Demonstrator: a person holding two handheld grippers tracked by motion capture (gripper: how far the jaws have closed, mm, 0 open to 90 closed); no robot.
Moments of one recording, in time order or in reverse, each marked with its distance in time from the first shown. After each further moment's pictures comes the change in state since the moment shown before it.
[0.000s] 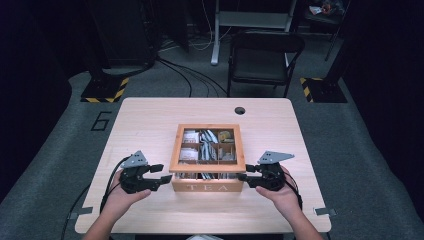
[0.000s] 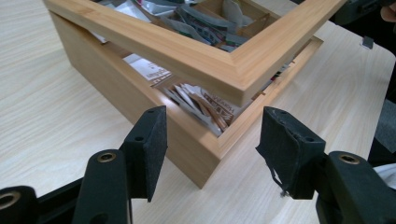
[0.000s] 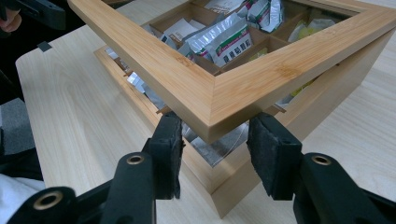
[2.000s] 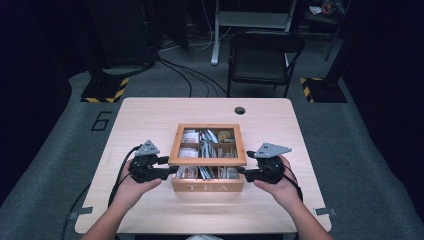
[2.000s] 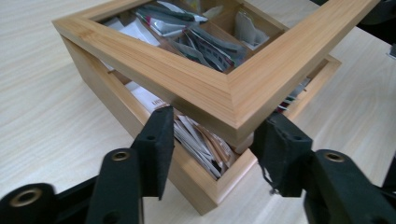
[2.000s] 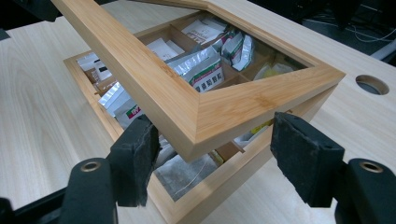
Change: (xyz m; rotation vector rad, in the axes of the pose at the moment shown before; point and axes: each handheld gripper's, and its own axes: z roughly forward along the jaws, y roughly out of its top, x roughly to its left) left arm -0.012 0.041 0.013 0.052 0.093 0.006; right arm 0.004 0.029 -0.004 -0.017 -0.122 -0.150
